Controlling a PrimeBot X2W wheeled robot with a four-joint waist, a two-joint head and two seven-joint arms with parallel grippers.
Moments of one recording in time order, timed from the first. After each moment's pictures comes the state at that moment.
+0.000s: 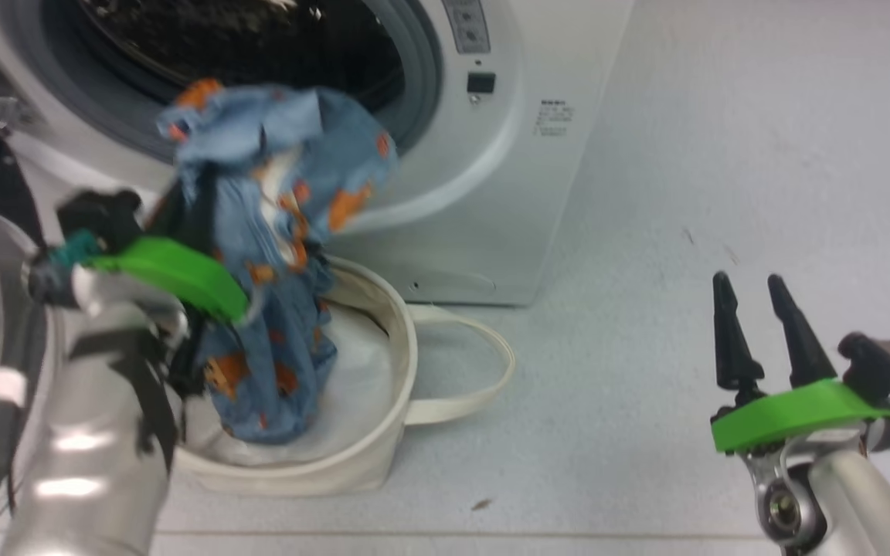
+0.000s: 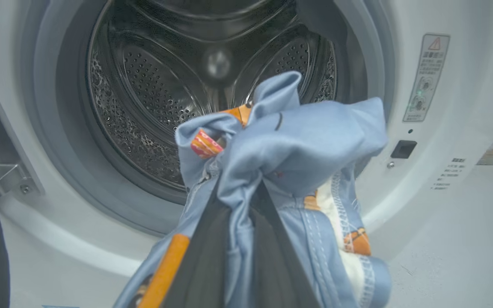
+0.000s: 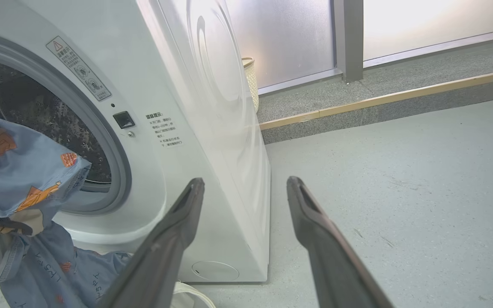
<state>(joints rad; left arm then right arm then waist) -0.79 0.12 -0.09 0.85 -0.23 -0.11 -0.25 -0.21 -0.23 0.21 0.21 0.54 0.12 -0.25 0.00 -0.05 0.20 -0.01</state>
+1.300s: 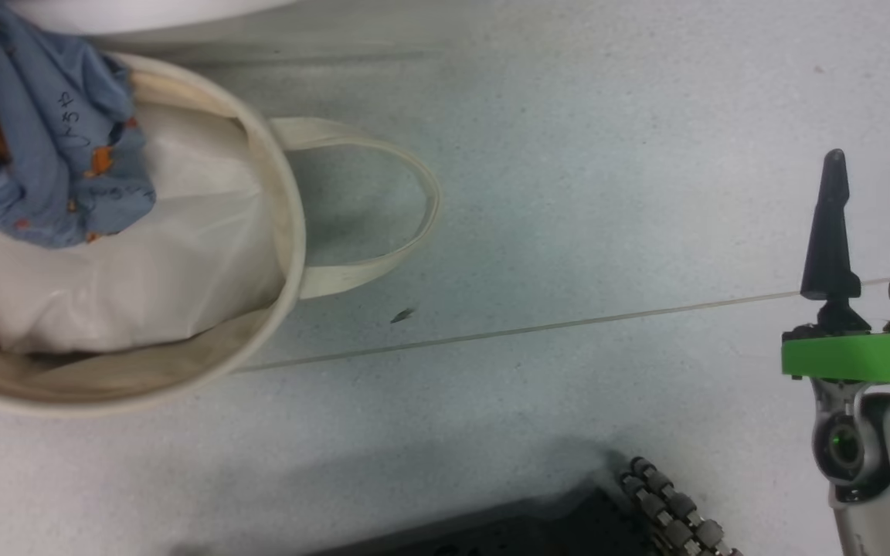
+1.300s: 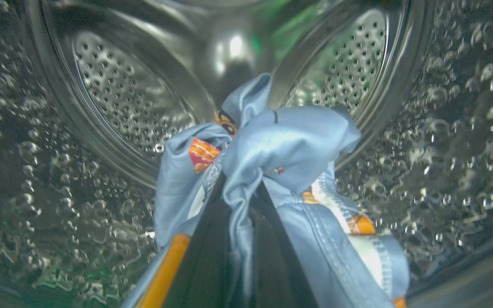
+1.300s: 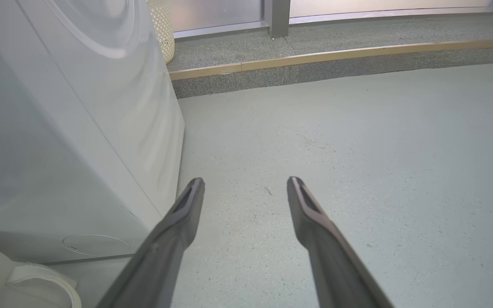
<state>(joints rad) -1.52 0.28 0.00 0.96 -0.15 -0.02 -0.26 -0.26 -0.19 0.01 -0.05 0.40 0.12 -0.25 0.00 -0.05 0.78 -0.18</state>
